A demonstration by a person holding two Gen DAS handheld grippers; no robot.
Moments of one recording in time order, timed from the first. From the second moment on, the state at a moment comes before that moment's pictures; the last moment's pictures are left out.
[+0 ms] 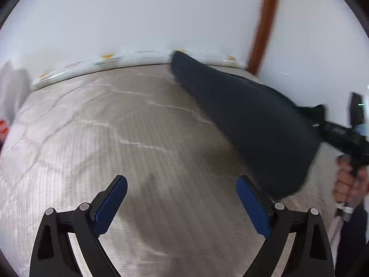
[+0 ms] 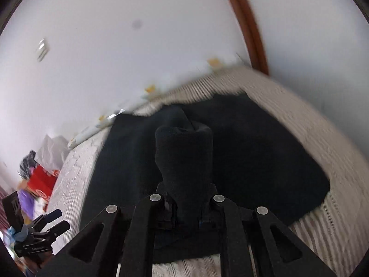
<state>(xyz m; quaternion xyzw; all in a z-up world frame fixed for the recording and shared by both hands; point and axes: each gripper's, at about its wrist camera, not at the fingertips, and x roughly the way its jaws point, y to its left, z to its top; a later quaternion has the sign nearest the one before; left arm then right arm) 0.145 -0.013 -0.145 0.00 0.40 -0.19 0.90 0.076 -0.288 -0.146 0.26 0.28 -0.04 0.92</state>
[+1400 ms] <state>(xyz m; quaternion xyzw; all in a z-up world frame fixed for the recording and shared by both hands) 0.136 0.043 -0.152 -0.02 0.39 -0.15 0.91 0.172 -0.171 -0.159 0.17 0.35 0.05 0.92</state>
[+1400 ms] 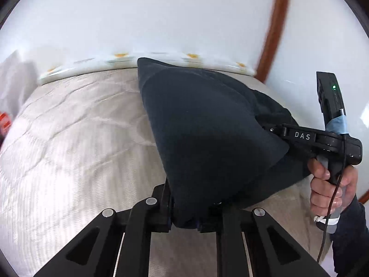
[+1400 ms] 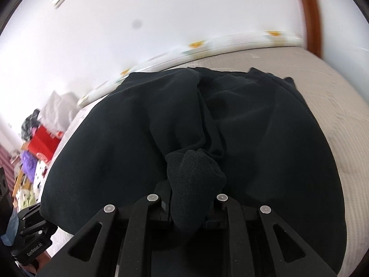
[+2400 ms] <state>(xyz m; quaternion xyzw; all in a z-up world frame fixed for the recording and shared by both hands) 0.143 0.064 -0.173 -0.01 0.43 -0.14 0.89 0.173 -0.109 -0.154 0.23 0.33 0.05 0.92</state>
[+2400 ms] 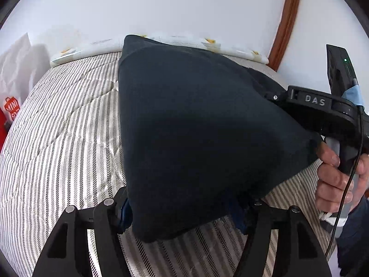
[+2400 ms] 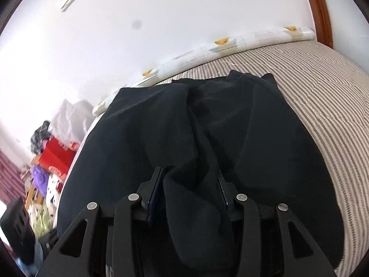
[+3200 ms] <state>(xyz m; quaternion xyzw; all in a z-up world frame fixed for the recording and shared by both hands) 0.128 0.055 -0.164 0.04 0.42 -0.14 0.90 0.102 -0.186 -0.153 0.18 0.29 -0.05 0.94</state>
